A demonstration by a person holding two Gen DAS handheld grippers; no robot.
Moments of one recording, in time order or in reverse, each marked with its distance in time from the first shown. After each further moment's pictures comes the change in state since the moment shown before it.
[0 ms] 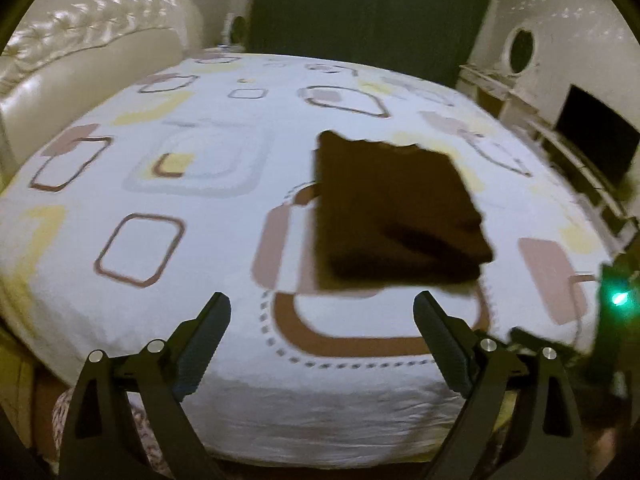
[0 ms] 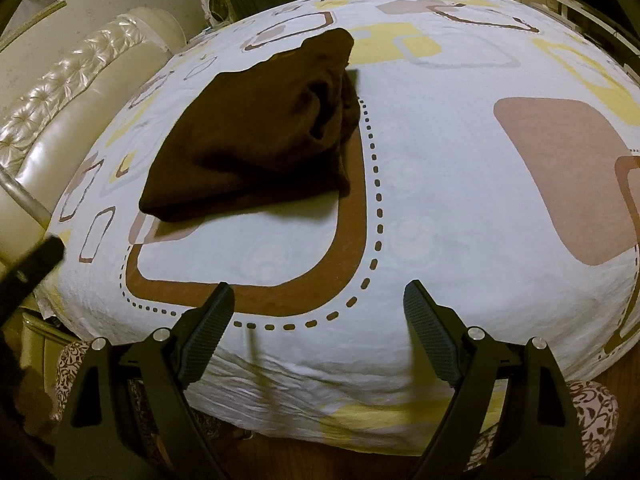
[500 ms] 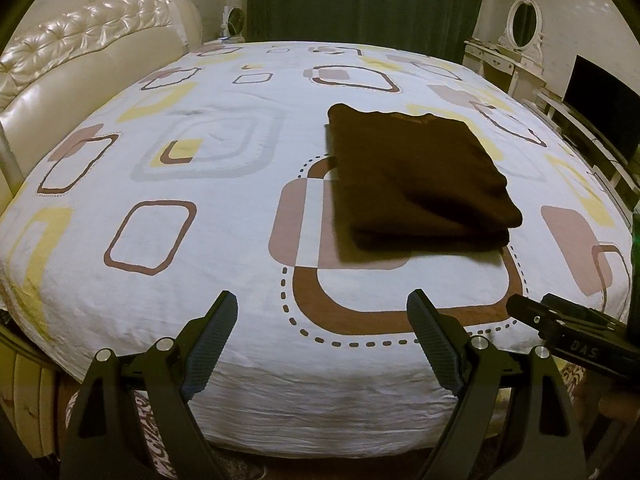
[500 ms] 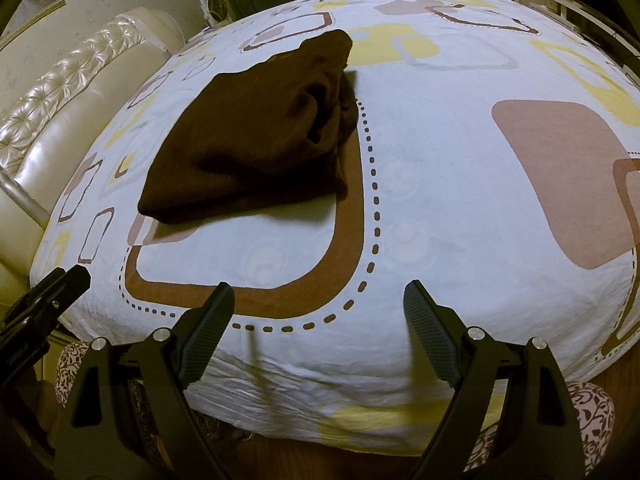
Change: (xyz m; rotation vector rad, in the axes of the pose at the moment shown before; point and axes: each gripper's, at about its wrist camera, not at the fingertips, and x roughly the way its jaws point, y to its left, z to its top) left arm 0.016 0.004 -0.021 0.059 0.060 0.087; right arm 0.000 0.000 0.001 -0.003 0.002 -0.011
